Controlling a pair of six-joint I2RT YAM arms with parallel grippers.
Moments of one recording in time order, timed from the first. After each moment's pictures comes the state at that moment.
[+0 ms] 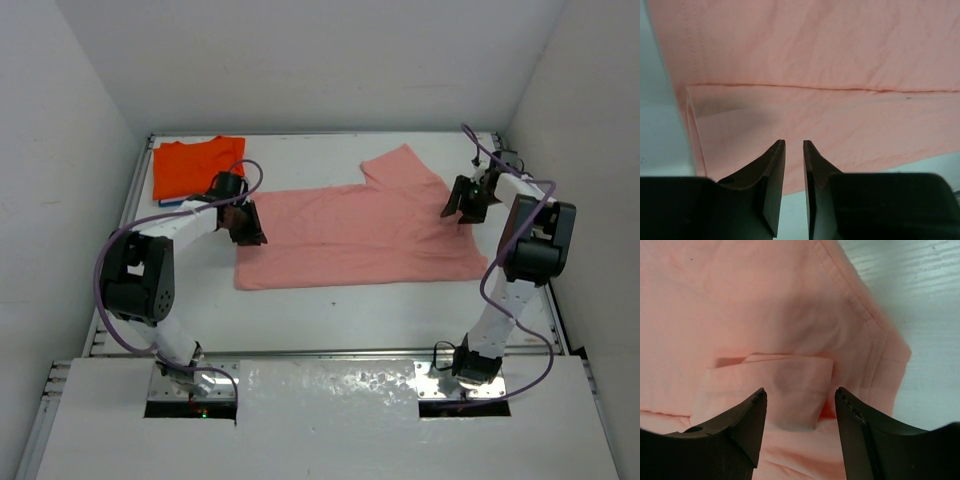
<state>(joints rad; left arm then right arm) -0.20 1.67 1.06 -0.49 0.22 -0.50 -0.27 2.03 1.39 -0.53 -0.34 0.06</state>
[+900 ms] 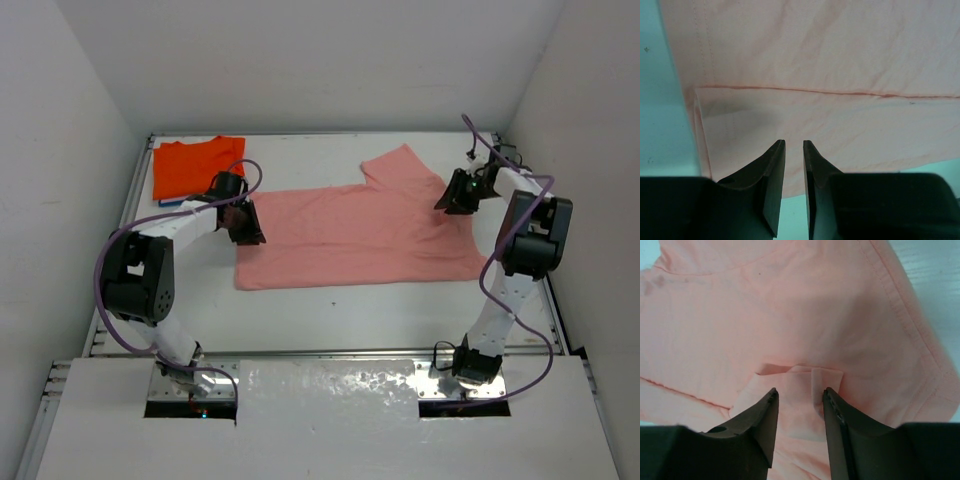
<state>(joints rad) -0.20 1.67 1.06 -0.48 0.19 -0.50 -0.27 2.11 1.50 -0.57 -0.53 0.06</state>
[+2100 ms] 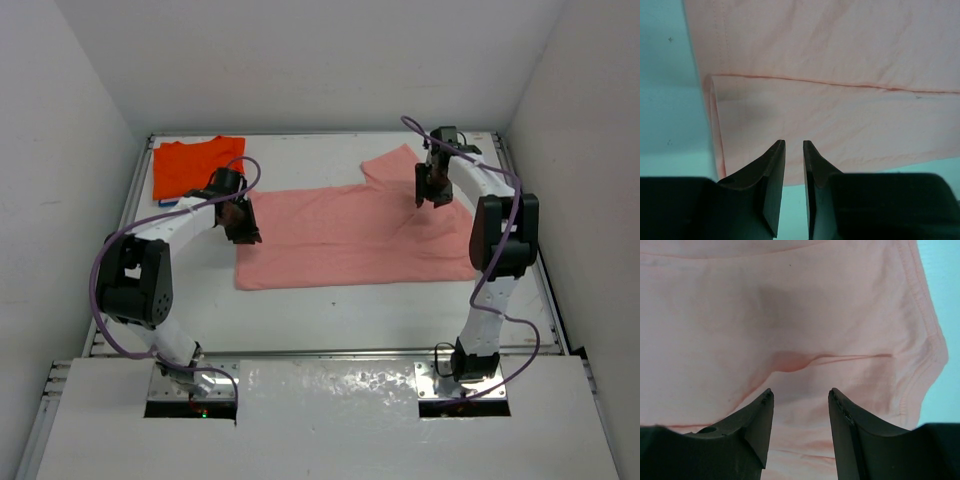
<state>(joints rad) -0.20 1.65 1.10 -0.58 0.15 -0.48 0.04 2.06 1.60 -0.72 0.04 0.07</state>
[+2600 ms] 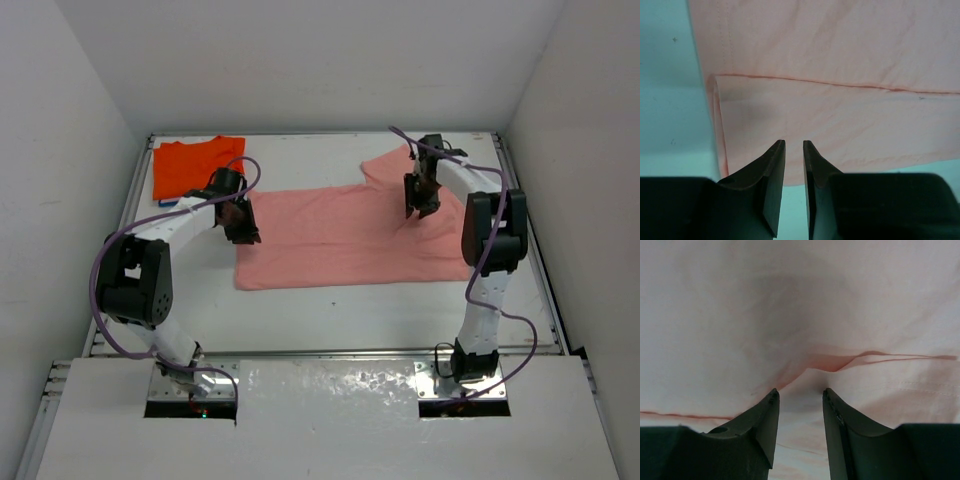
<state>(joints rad) -0.20 1.65 1.10 -0.59 0.14 -0.47 0.08 2.12 1.61 -0.75 -0.03 0.10</state>
